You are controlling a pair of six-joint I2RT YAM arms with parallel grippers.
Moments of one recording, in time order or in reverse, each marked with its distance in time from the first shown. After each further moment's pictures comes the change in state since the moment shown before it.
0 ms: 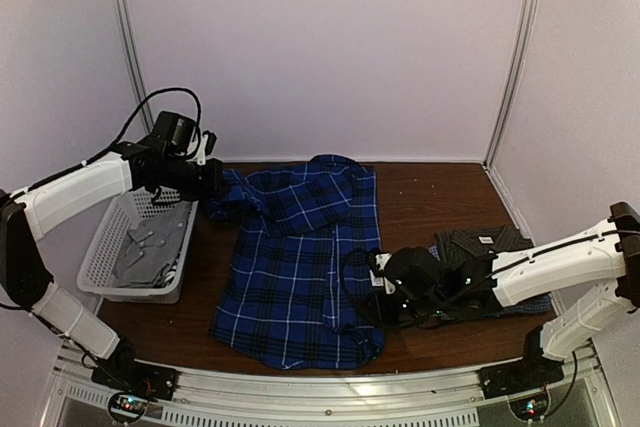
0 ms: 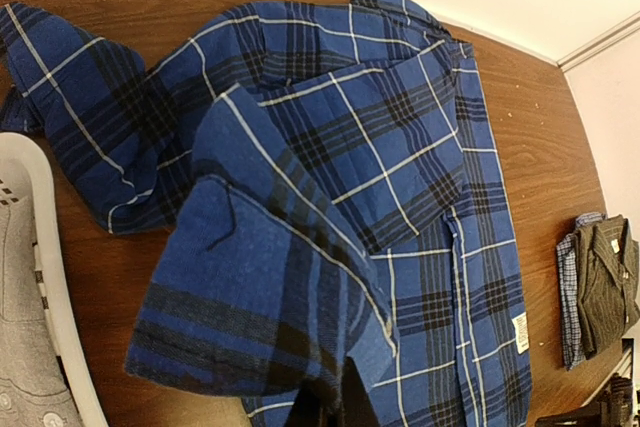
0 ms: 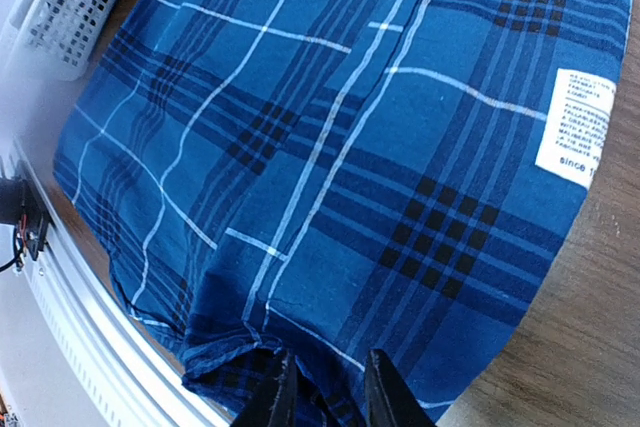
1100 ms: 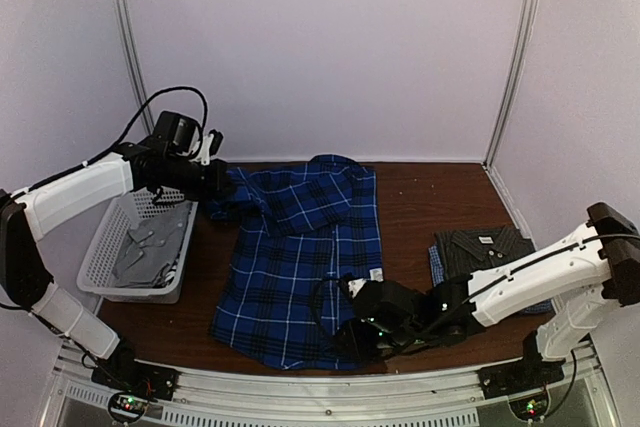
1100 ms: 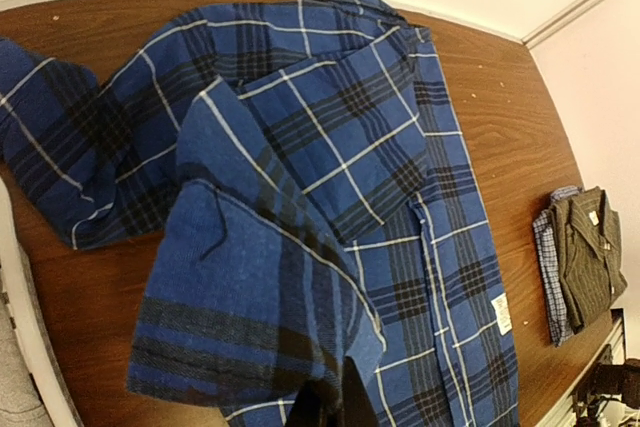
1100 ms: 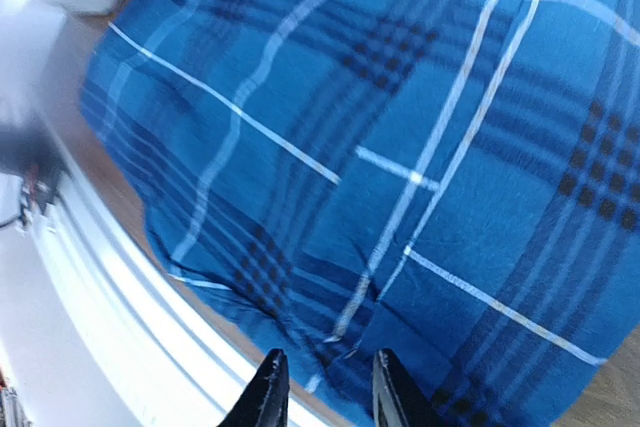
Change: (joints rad) left arm -0.010 0.000 -0.007 0.022 0.063 0.031; right arm 0.206 0.164 0.103 -0.001 0.058 0.116
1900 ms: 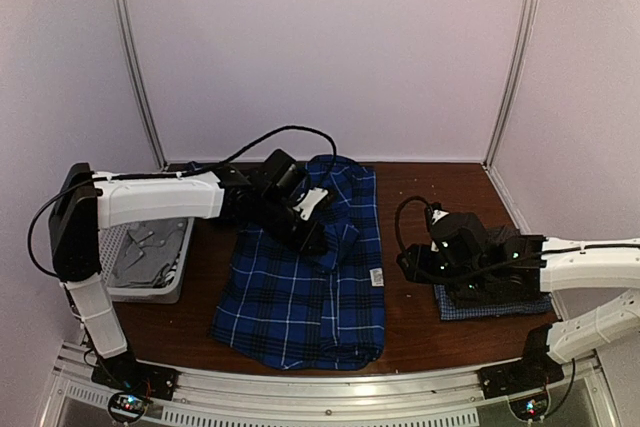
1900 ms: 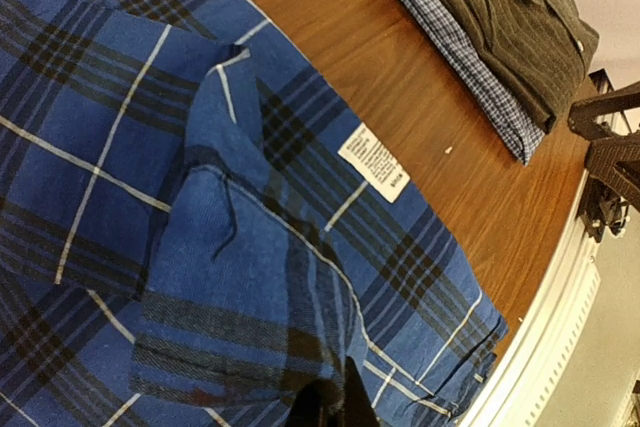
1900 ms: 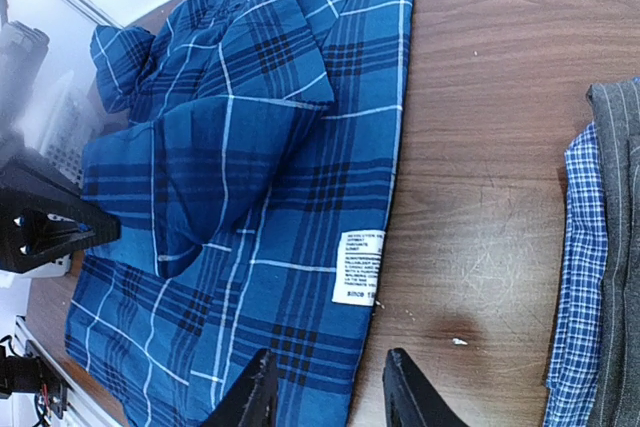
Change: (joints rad) left arm -0.450 0.344 0.183 -0.005 0.085 0.148; right arm -0.347 -0.432 -0.115 -0.142 0.215 -0.020
